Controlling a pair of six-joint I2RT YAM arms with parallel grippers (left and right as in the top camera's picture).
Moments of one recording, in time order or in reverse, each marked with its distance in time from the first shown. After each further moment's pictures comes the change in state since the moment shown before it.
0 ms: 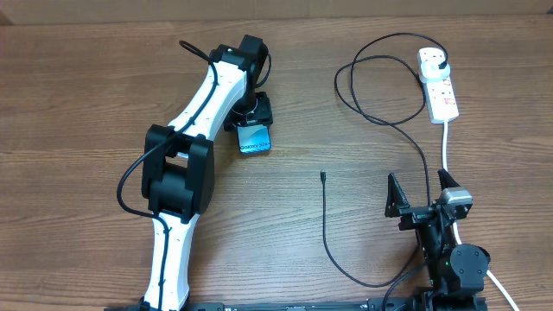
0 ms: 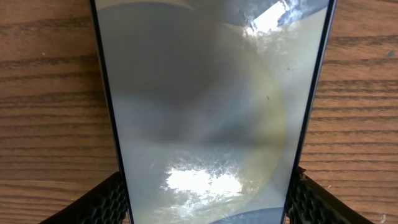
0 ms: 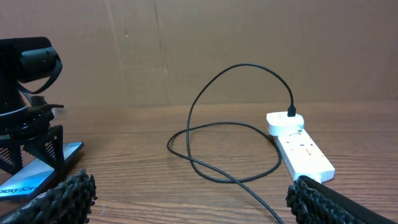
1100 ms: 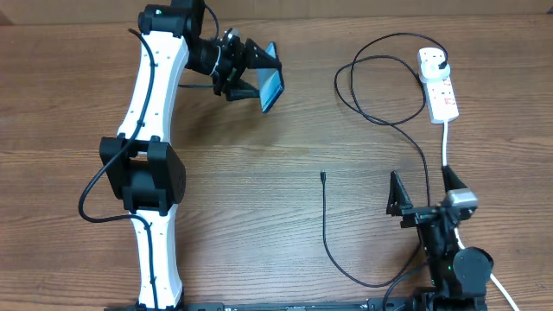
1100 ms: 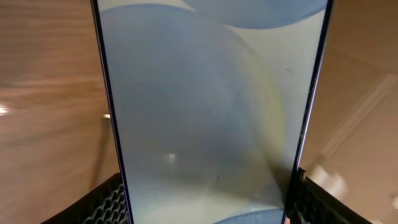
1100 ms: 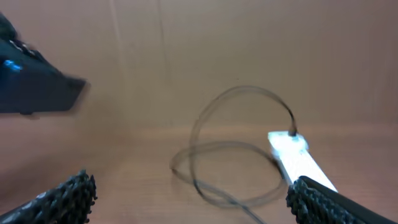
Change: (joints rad) left arm 0.206 0.003 0.361 -0.249 1.025 -0.037; right arm 0.000 0.000 0.000 0.127 -0.040 0.047
